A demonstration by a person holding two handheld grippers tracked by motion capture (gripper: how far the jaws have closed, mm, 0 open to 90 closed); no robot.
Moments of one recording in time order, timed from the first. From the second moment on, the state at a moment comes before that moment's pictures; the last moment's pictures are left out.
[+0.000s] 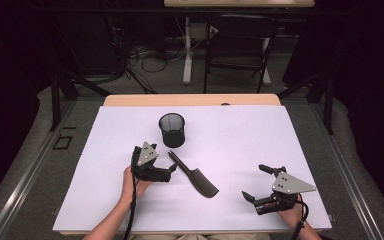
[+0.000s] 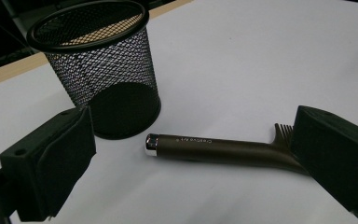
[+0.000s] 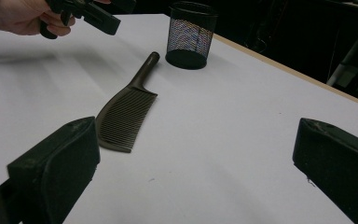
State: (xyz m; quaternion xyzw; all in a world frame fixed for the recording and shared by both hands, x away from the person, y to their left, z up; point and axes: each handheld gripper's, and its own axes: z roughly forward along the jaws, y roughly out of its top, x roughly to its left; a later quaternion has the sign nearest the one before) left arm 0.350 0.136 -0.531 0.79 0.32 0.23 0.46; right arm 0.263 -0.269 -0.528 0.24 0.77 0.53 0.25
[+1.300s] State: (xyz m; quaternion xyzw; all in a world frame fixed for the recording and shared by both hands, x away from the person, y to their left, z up) left arm 0.410 0.106 -0.539 0.85 0.33 0.19 0.37; right arm 0.264 -0.270 -0.528 0.24 0.77 0.53 0.25
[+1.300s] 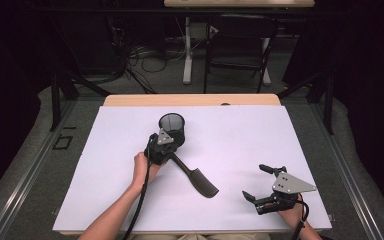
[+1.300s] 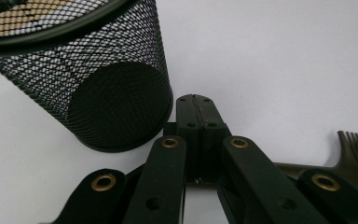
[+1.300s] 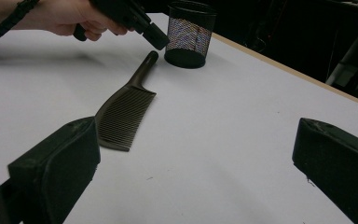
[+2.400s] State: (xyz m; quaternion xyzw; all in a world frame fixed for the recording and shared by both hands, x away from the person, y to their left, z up) left arm 0.414 0.112 -0.545 0.87 0.33 0.16 0.33; right arm 0.264 -0.270 -0.529 0.24 0.78 0.53 0.25
